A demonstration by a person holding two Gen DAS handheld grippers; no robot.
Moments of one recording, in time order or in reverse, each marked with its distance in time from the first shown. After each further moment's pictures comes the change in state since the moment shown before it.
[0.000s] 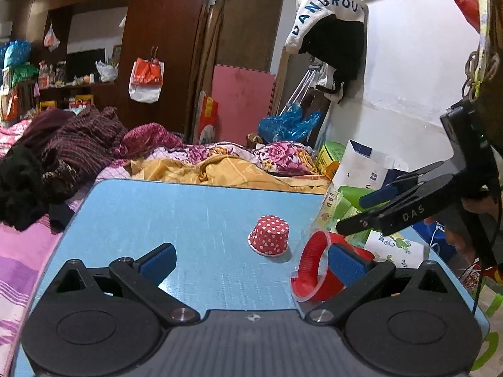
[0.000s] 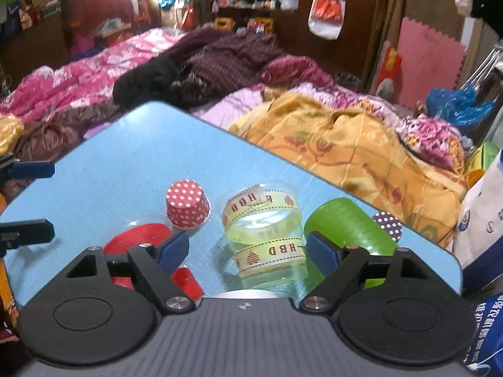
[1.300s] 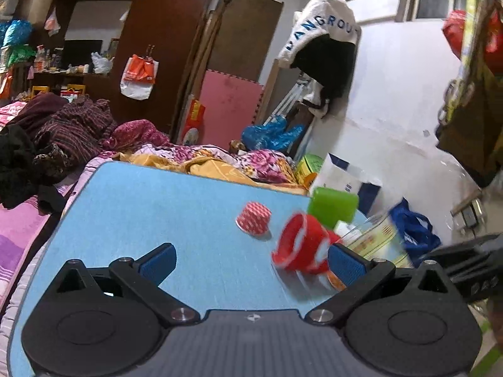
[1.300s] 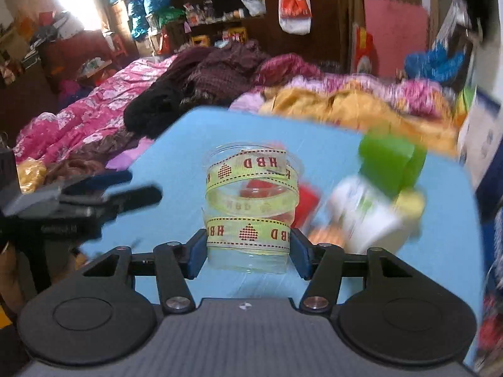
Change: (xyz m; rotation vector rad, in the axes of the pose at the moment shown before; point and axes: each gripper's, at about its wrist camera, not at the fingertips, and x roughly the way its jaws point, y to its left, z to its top) left arm -0.055 0.015 -0.034 -0.071 -0.034 -0.103; right arm -0.071 0.099 -0.064 0.270 -0.063 0.028
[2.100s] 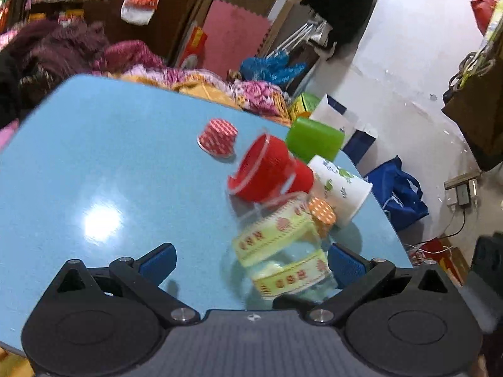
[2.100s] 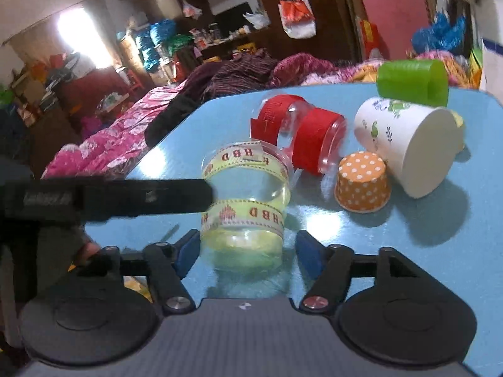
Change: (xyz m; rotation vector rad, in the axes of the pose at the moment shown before) left arm 0.048 -0.032 -0.019 -0.140 0.277 -0.034; right arm 0.032 -0.029 -0.054 0.072 -0.127 0.121
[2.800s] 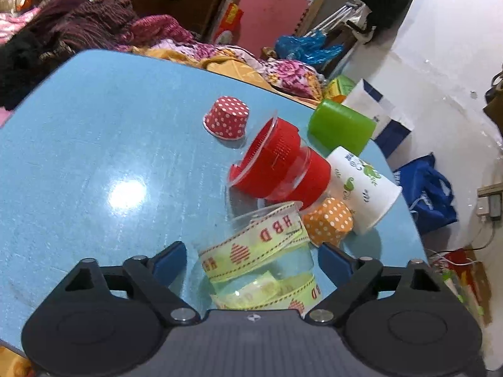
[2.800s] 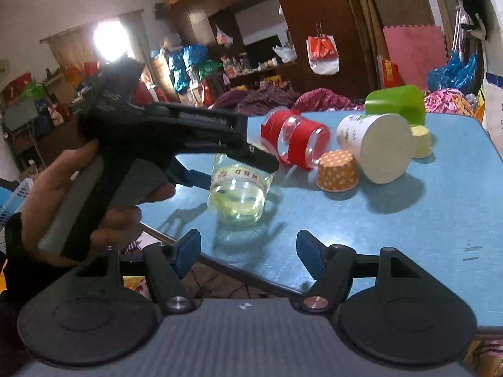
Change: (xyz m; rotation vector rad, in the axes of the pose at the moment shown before) left arm 0.035 -0.024 0.012 -0.073 0.079 0.155; right arm -0.064 -0.016 -0.040 -0.075 -0.139 0.079
